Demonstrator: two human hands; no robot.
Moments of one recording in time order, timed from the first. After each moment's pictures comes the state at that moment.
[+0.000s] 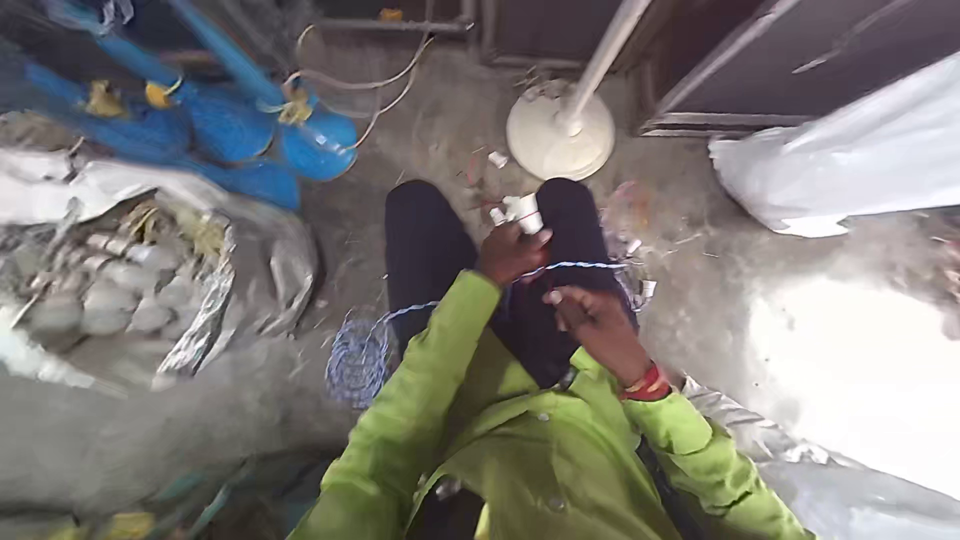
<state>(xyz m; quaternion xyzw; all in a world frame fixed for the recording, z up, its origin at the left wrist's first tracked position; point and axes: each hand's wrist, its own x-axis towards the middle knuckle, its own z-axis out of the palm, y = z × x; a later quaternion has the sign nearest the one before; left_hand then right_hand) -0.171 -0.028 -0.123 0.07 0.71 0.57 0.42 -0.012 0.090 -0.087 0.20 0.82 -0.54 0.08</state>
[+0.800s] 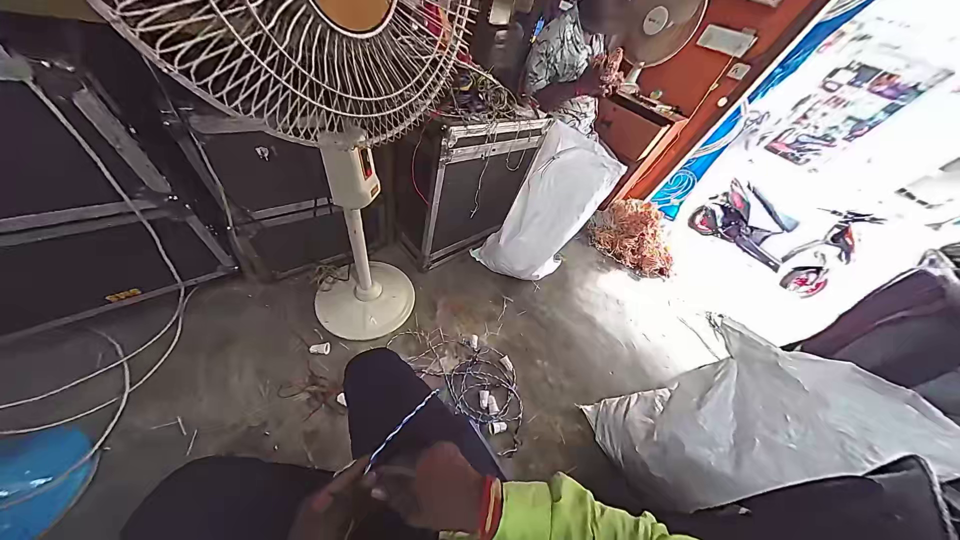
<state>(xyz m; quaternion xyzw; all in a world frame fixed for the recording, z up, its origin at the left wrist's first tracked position) -0.137 -0.057 -0.116 0.11 0.61 0.62 0.48 -0.014 0.091 -0.069 0.17 0.90 -0.39 0.07</state>
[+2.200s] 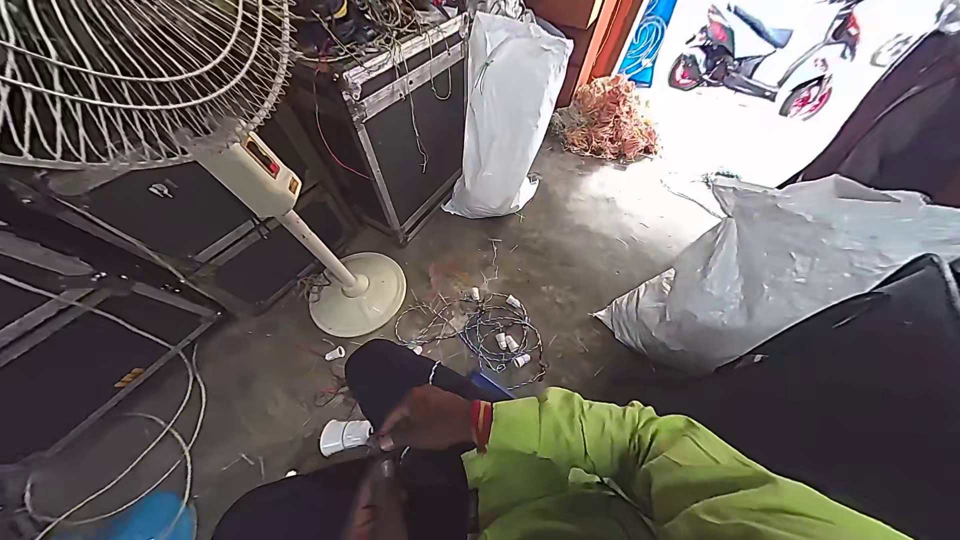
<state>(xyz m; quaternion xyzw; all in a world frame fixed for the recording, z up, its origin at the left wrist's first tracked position) -0.094 -0.053 -0.104 0.26 0.70 0.62 0.24 -0.040 0.129 -0.067 0.16 0.80 -0.58 0.05</state>
